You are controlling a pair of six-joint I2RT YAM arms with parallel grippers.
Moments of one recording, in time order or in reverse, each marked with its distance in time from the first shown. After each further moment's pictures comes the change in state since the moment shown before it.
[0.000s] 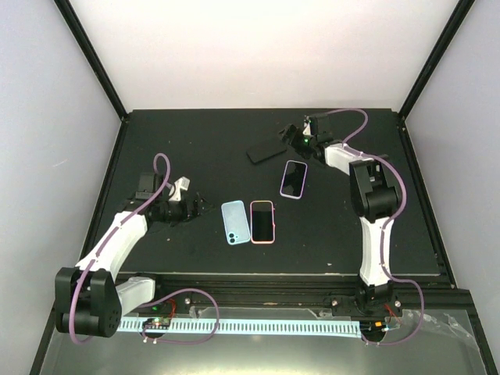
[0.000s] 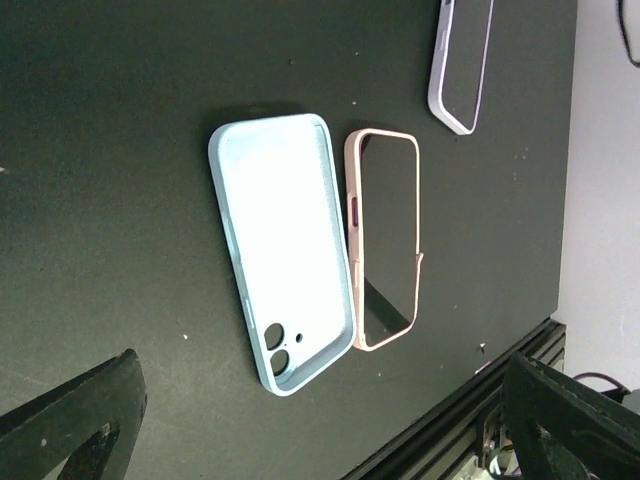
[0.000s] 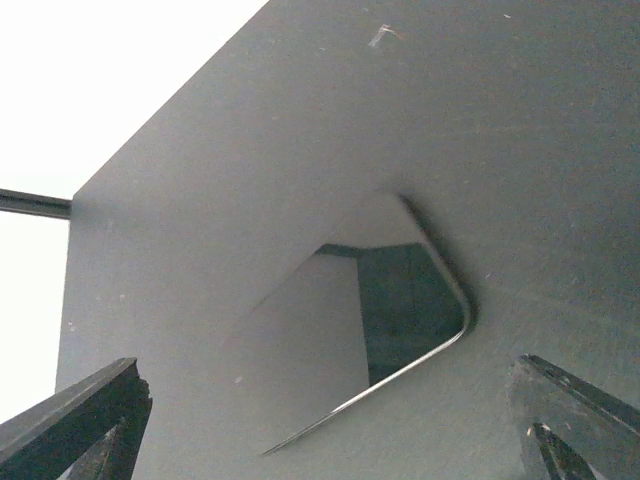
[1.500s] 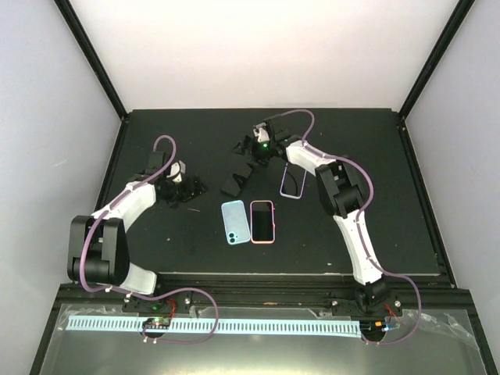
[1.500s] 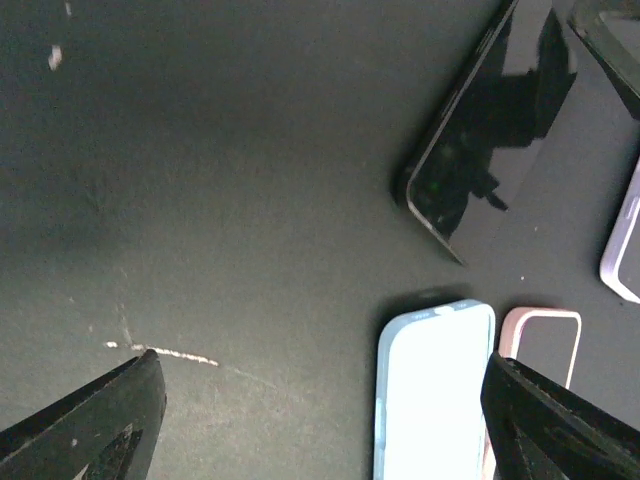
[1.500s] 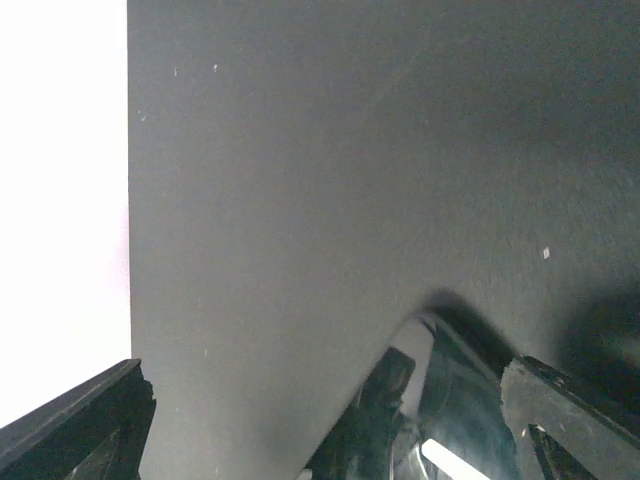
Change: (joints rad) left arm -0.005 0.338 0.193 0.072 -0.297 -0.066; right arm 0.220 0.302 0.440 -0.239 -0.261 0.019
